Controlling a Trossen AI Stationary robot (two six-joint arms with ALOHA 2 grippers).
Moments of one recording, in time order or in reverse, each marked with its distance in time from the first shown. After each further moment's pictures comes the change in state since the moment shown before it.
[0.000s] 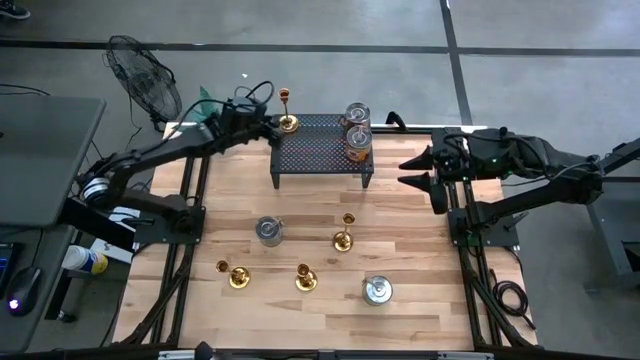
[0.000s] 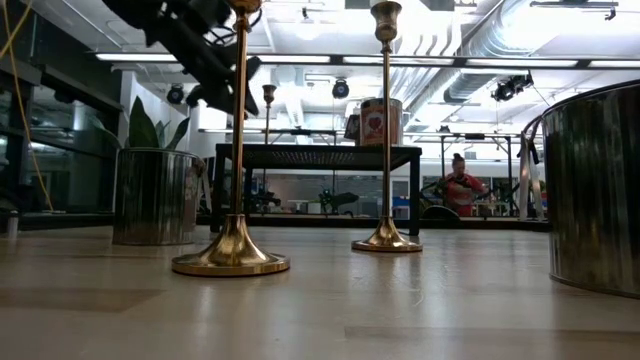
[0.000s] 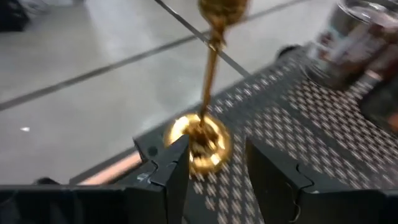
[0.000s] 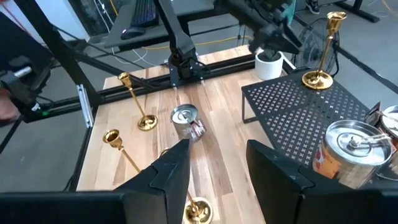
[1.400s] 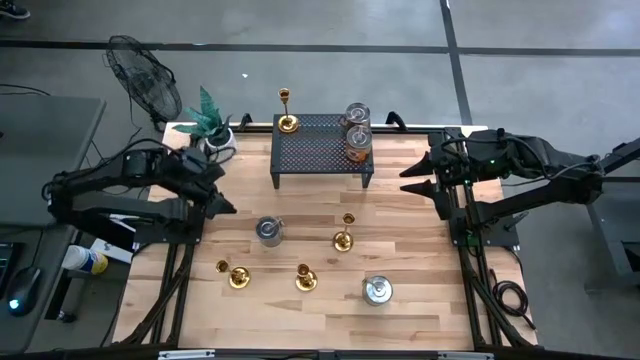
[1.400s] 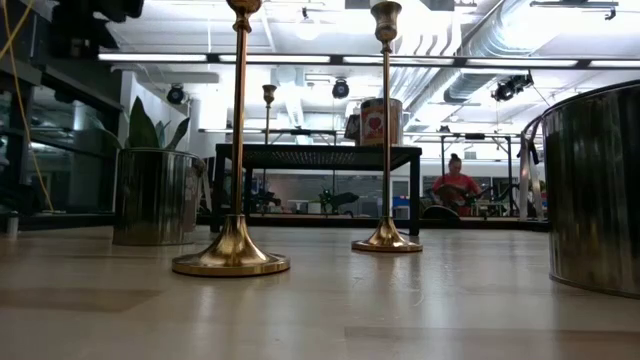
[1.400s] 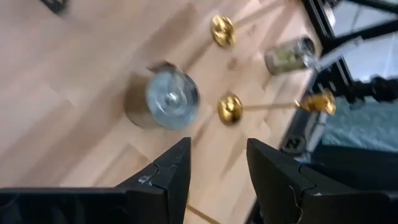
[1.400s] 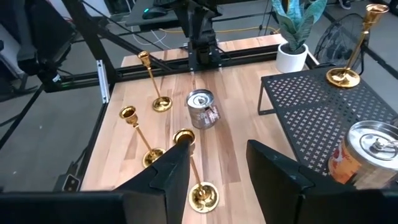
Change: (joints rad) left arm -0.509 -0.534 0.000 -0.829 0.454 -0.610; right arm 0.000 0.000 0.000 -0.038 -0.096 -0.079
